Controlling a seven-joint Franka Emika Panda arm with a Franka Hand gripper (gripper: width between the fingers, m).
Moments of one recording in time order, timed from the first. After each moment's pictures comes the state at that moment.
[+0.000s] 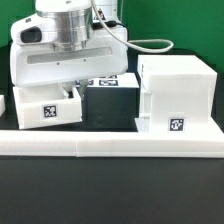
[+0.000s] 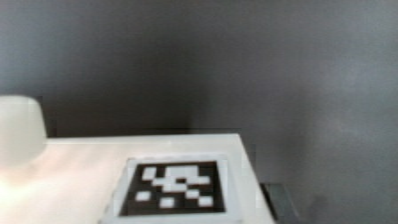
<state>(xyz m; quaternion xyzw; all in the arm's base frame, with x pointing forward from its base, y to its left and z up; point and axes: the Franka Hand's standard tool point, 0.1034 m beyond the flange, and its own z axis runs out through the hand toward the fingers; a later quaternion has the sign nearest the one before) 0.512 -0.068 0.024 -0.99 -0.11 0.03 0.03</state>
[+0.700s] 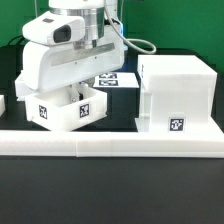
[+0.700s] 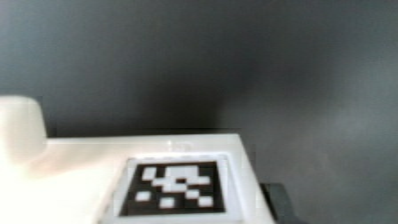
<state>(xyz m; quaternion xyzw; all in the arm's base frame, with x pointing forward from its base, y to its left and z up) 0.517 -0.058 0.024 -0.91 -0.40 0.01 0.01</state>
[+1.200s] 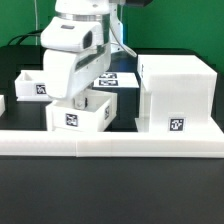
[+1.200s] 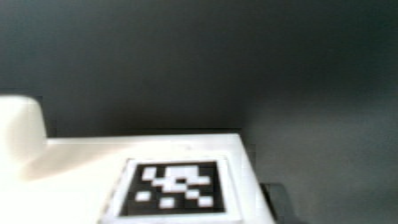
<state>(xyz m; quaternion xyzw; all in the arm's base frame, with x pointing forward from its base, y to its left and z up) 0.519 -0.048 0.017 -0.80 -0.60 0.02 -0.01</state>
